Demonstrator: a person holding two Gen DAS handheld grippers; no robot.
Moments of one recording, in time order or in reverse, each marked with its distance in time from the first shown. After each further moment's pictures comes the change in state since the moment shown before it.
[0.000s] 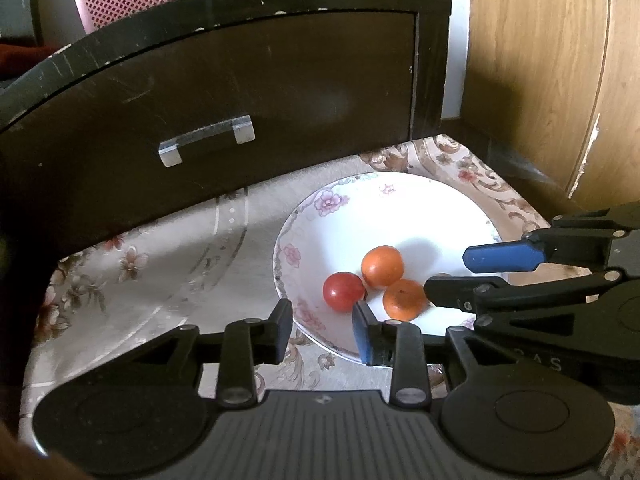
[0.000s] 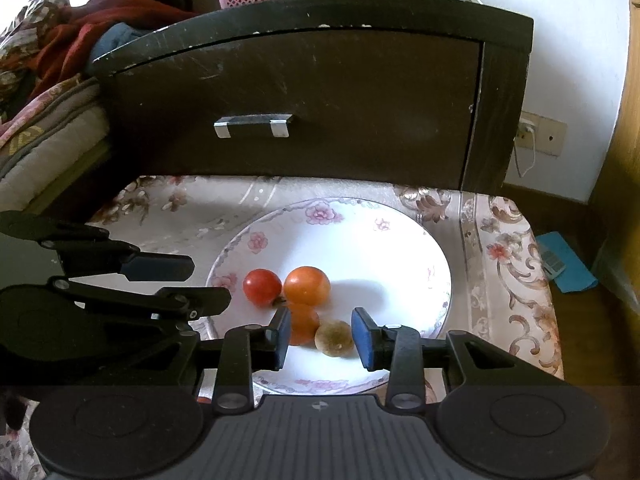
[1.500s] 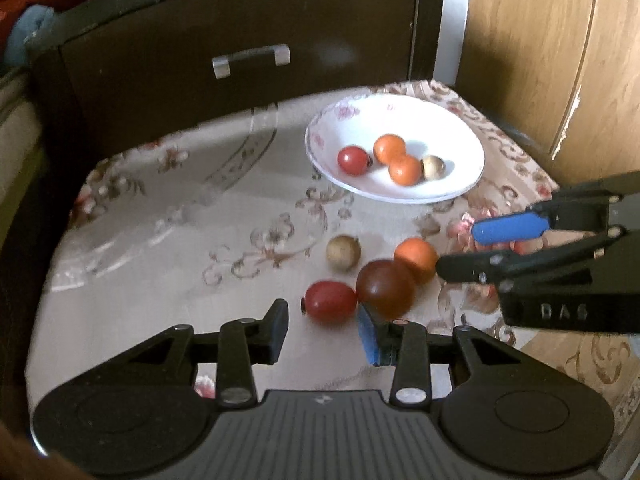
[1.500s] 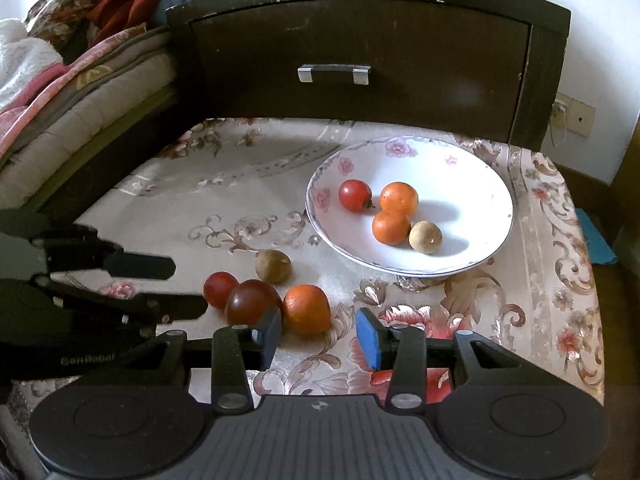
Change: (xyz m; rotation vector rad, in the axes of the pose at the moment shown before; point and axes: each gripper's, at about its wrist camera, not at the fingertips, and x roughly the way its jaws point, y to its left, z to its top) left arm -0.060 0.029 -0.082 -0.043 0.099 -0.035; right arm -0.035 0.056 -0.046 -0.044 0.094 0.066
